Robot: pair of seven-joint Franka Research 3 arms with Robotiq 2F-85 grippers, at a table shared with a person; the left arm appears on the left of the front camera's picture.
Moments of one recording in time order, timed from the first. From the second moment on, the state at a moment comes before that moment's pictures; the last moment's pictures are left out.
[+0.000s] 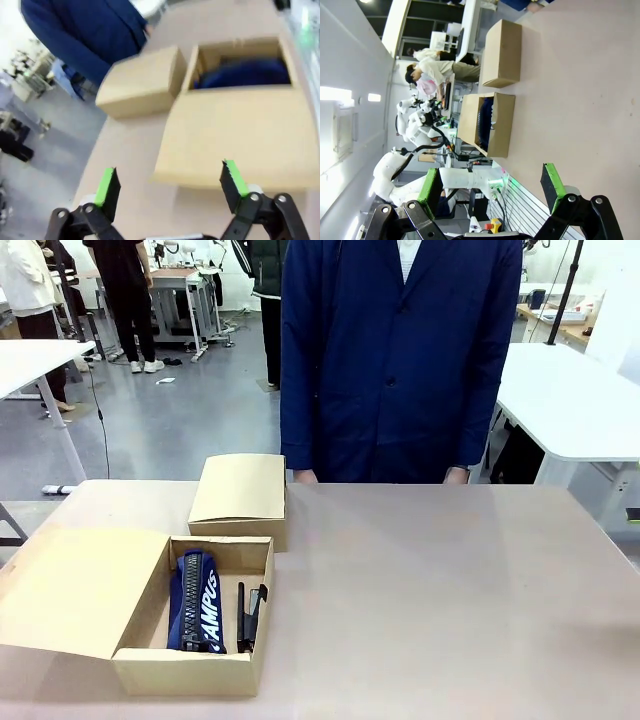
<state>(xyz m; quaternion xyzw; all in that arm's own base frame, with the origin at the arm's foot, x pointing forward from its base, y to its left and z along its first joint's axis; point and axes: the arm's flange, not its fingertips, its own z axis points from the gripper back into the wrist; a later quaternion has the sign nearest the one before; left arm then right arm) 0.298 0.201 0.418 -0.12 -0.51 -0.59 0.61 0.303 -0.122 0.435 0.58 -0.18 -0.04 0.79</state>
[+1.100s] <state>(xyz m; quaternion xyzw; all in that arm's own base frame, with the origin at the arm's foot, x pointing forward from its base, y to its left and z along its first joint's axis) 0.321 0.223 0.345 -0.07 -0.38 -0.58 0.71 0.303 -0.122 0.435 0.58 -0.18 -0.04 0.79</state>
